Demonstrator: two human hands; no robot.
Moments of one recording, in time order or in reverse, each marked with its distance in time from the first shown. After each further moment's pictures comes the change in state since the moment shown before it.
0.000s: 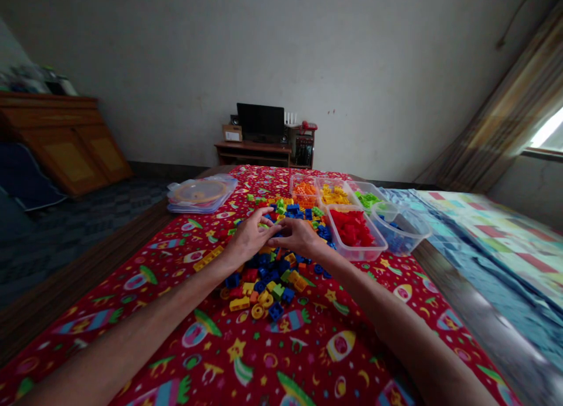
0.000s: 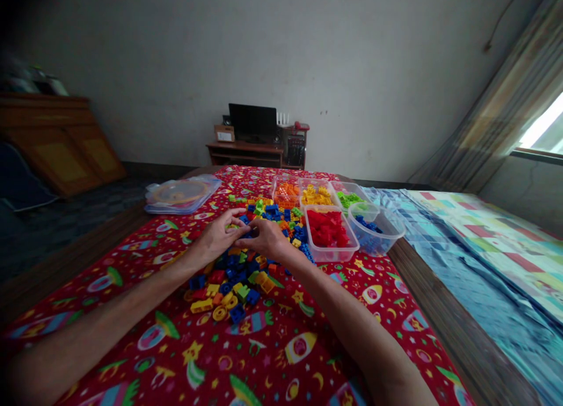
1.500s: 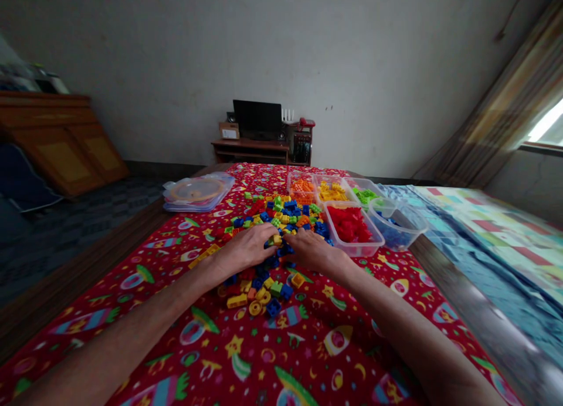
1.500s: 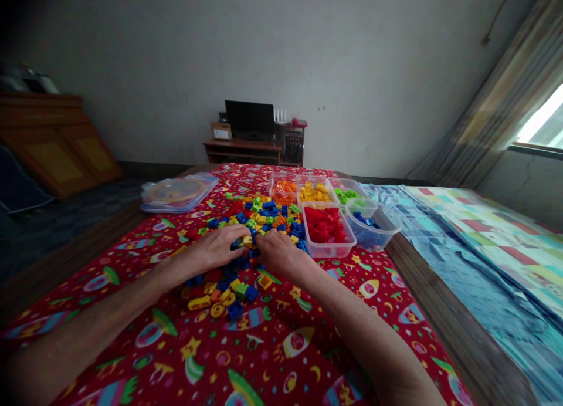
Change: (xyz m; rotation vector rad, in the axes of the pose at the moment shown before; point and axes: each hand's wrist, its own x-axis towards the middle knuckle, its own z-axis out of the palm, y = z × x) left_hand -0.012 -0.004 -0.008 0.831 -0.333 0.415; right_hand -0.045 -0.013 -0.017 -0.949 -0.231 -0.119
